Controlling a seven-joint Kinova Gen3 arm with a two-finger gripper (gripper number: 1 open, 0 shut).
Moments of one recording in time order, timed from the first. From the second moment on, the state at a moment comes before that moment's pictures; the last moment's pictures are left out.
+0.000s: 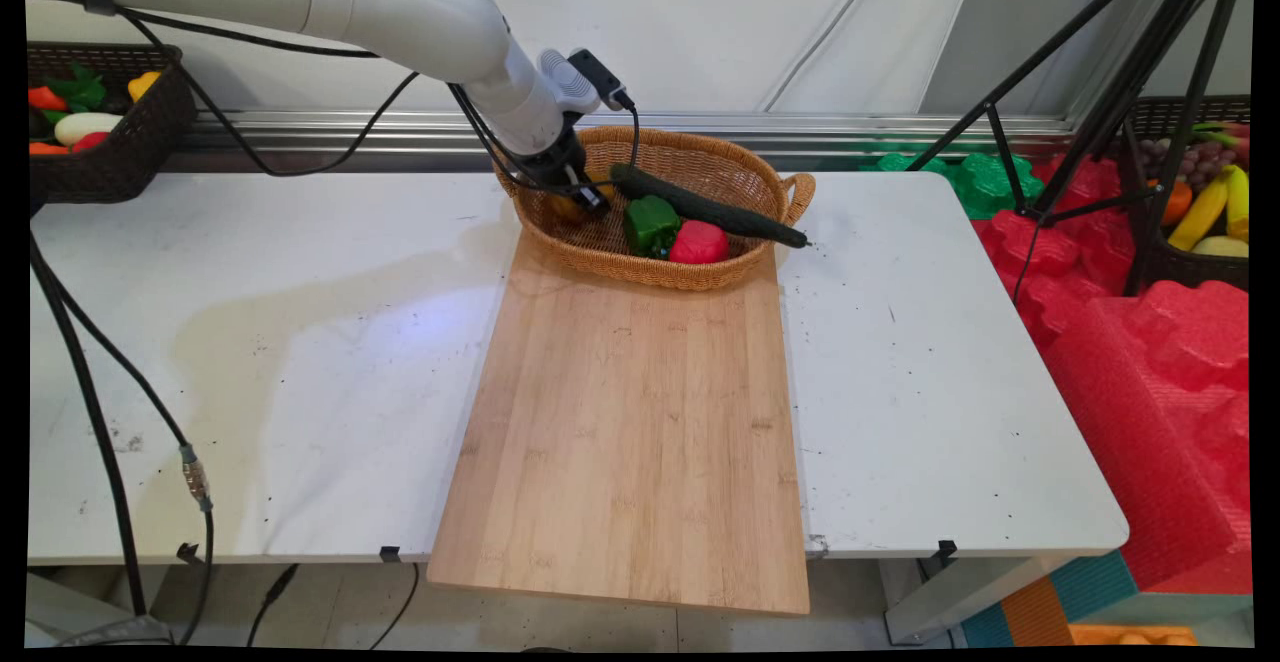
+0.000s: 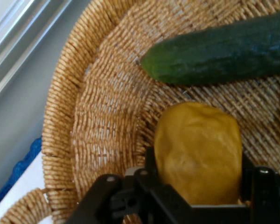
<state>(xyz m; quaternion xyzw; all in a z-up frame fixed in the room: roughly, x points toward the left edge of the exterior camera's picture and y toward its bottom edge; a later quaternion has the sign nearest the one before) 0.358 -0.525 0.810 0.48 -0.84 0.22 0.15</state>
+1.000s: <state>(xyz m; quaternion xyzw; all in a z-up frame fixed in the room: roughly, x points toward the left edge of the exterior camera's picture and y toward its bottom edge) 0.317 -0.423 0.910 0.37 -0.86 0.27 0.23</state>
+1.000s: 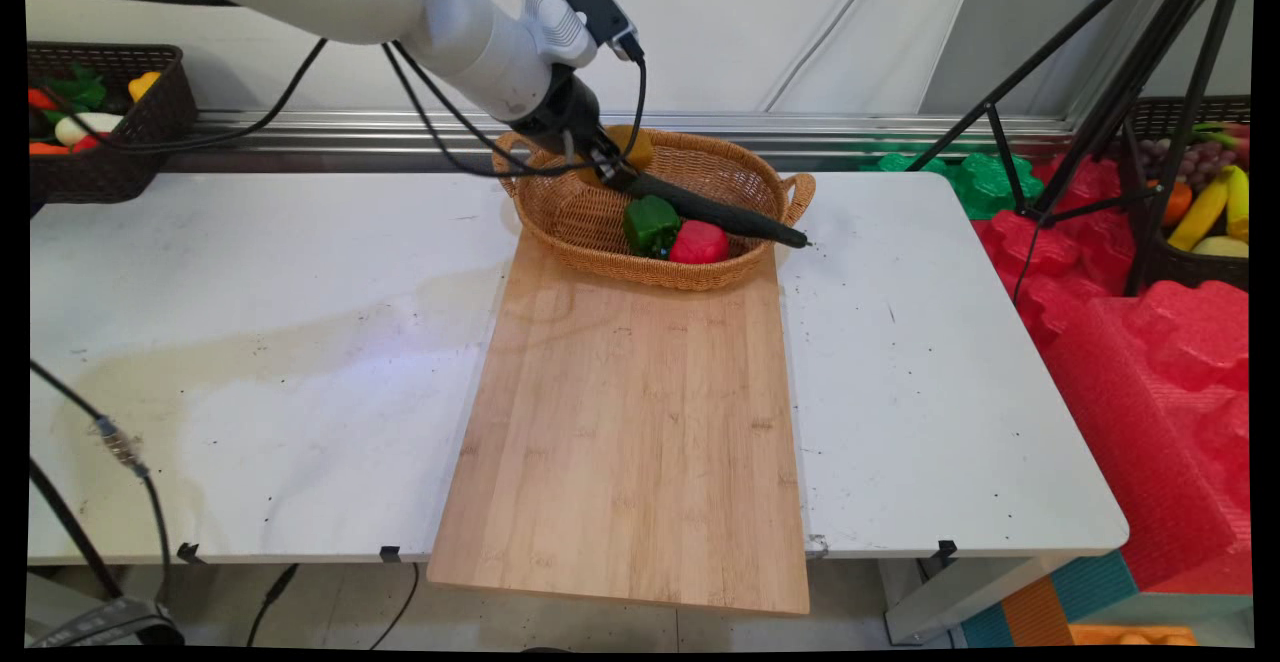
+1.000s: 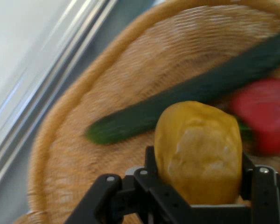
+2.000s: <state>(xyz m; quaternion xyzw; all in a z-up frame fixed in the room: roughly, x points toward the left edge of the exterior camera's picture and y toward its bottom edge) 0.216 -0.293 0.883 0.16 -0.95 0.14 0.25</state>
